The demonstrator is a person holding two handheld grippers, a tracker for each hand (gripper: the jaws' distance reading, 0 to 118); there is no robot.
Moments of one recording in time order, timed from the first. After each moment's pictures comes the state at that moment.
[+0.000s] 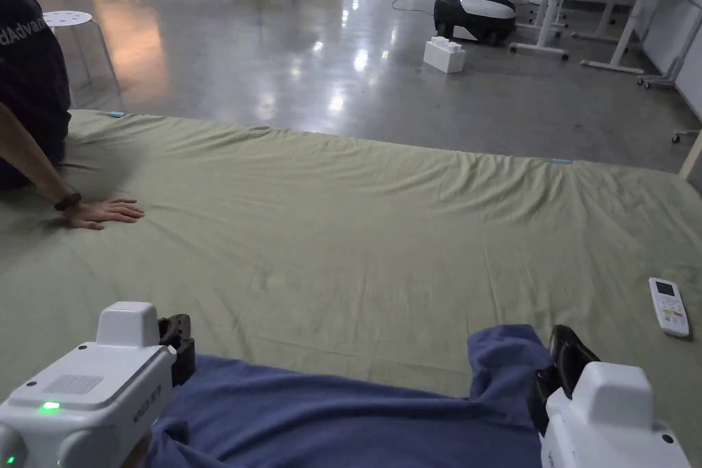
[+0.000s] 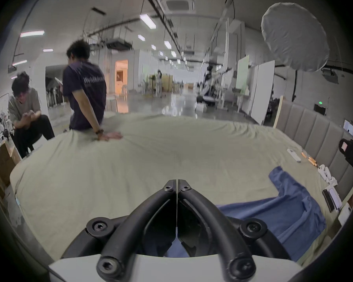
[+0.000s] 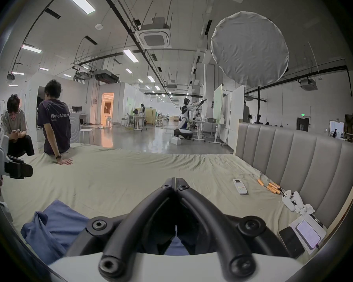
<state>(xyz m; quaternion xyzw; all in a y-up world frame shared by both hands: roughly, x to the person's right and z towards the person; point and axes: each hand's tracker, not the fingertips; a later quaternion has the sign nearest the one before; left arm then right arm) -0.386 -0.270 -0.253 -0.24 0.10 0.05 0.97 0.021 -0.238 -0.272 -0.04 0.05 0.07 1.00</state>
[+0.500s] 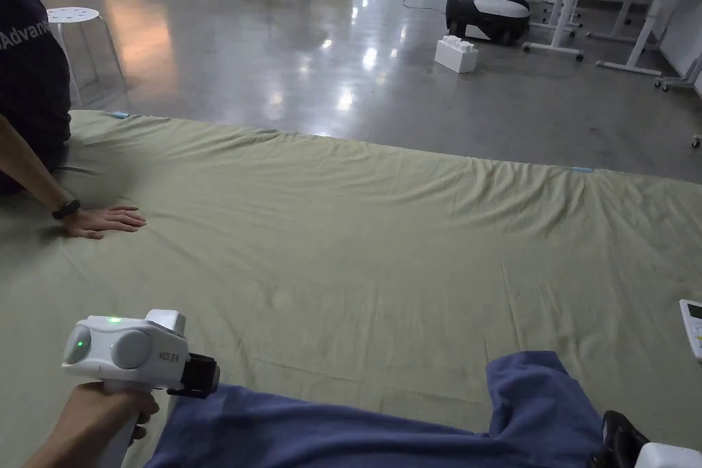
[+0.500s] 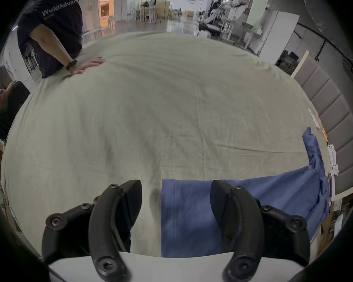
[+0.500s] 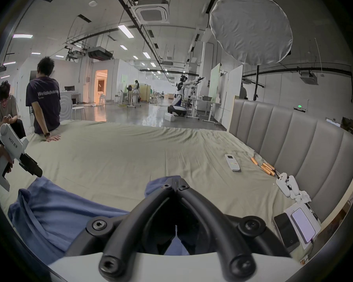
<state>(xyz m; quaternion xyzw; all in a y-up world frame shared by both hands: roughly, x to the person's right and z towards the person) -0.455 -0.355 -0.401 -0.51 0.06 0.09 0.86 0.054 -0.285 -0.299 -0.14 0.02 0.09 0.99</state>
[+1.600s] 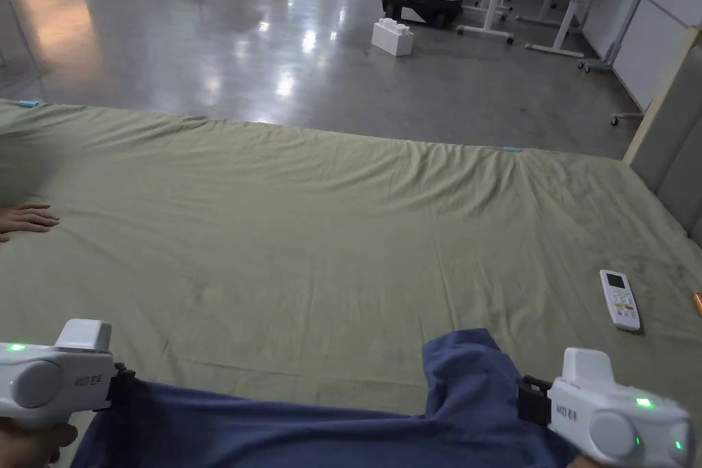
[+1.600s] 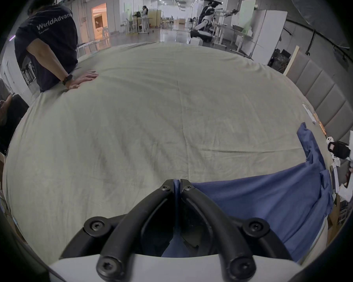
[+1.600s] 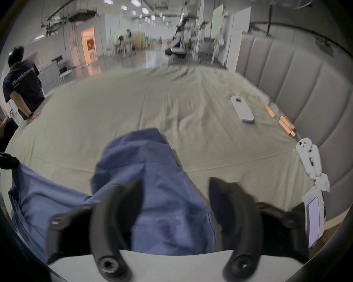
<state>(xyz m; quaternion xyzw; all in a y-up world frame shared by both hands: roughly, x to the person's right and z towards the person) -0.431 -0.344 -0.377 -0.46 0.04 0.06 0.88 0.127 -0.338 -0.467 -0.42 0.03 0.05 0.91</state>
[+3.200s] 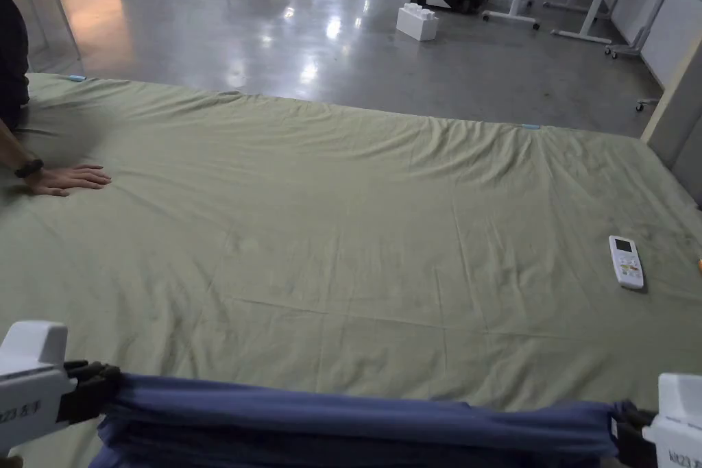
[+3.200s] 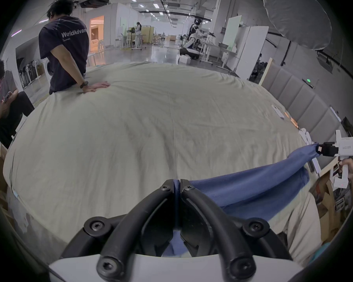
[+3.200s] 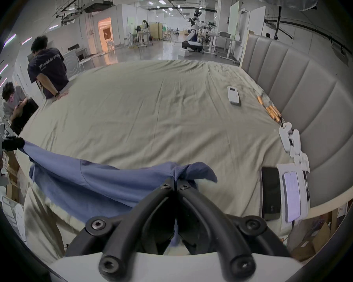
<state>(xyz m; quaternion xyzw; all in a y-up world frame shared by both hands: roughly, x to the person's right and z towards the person) -0.433 -0.287 -0.189 -0.40 0.00 0.07 0.91 0.175 -0.271 -0.282 -0.42 0.09 0.07 0.90</state>
